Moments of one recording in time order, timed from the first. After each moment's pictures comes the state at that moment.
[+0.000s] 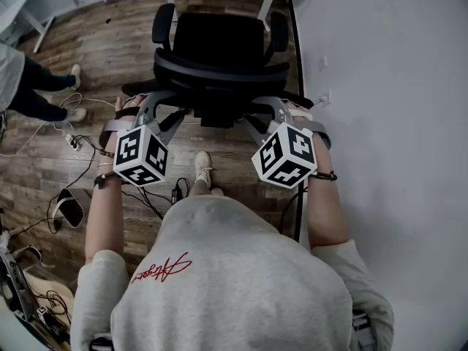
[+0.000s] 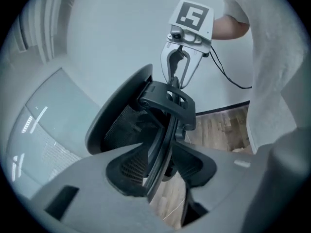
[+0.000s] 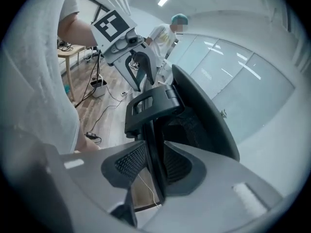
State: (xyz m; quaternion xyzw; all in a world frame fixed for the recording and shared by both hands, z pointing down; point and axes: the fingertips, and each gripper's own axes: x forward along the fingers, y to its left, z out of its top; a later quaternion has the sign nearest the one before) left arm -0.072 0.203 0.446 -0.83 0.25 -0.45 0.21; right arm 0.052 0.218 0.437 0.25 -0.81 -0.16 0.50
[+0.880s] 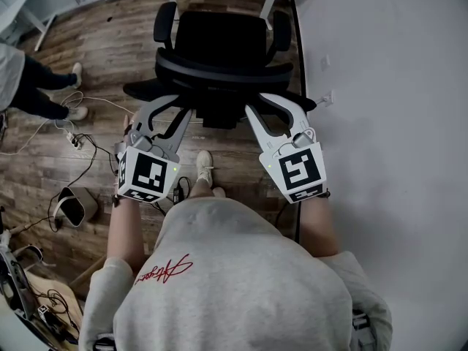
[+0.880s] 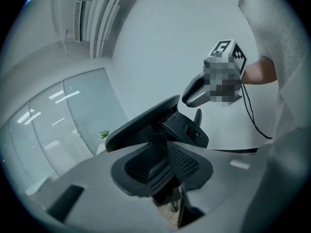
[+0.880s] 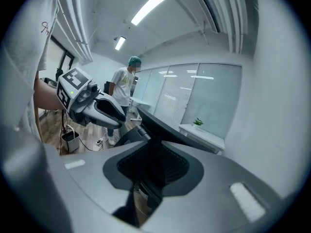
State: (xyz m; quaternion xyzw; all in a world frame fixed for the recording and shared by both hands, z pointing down) left arm -0.063 0.210 0.400 -0.88 0.38 -0.24 0.13; right arm 0.045 0.214 0.368 0.41 -0.88 -0.08 0.21
